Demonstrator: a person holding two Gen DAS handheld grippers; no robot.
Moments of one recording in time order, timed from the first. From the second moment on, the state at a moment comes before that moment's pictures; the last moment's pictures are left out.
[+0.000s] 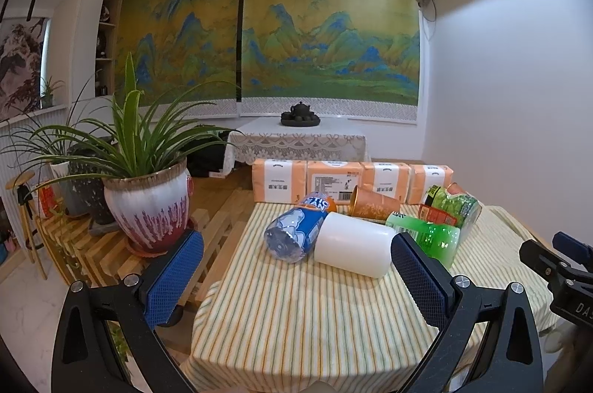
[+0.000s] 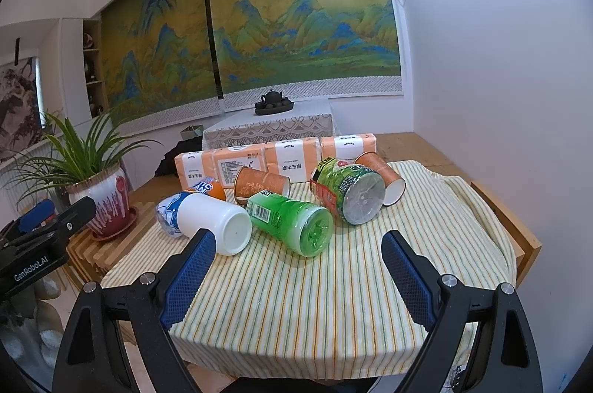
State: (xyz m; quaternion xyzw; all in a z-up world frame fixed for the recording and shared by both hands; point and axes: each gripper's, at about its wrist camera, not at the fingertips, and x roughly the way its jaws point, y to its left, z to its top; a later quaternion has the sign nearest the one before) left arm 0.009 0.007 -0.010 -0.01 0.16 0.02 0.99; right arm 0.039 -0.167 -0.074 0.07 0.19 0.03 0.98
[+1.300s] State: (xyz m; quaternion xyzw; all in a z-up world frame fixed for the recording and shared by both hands) left arm 0.059 -0.011 -0.041 0.00 0.21 0.00 0.98; right arm 0.158 -0.221 -0.088 0.02 0.27 0.07 0.96
